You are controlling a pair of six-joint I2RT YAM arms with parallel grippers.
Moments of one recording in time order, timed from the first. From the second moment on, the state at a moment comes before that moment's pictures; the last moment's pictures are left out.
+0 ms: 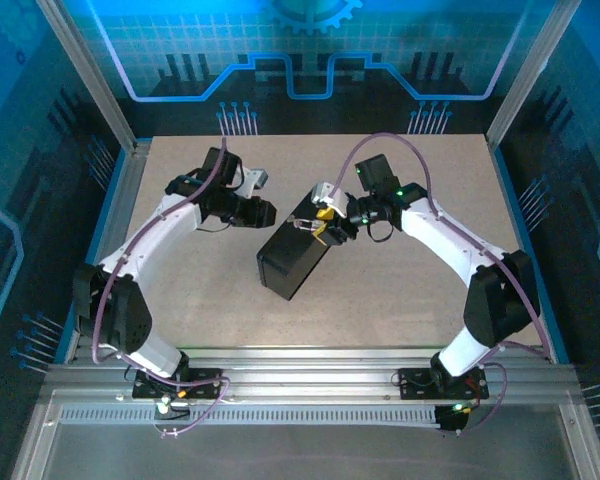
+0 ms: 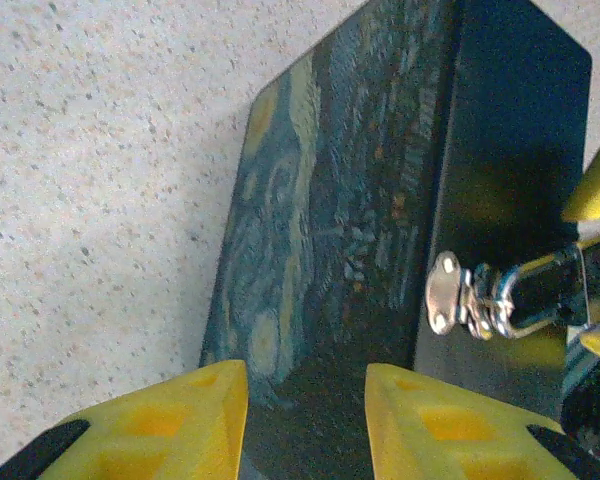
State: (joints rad) left arm -0.29 1.56 1.36 -0.82 0.46 -0.22; right arm 0.46 1.62 1.32 -0.62 -0.65 -0.66
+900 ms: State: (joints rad) left arm -0.40 1.55 1.34 -0.86 0.44 -0.26; right arm 0.39 1.66 1.33 -0.43 -0.87 0.36
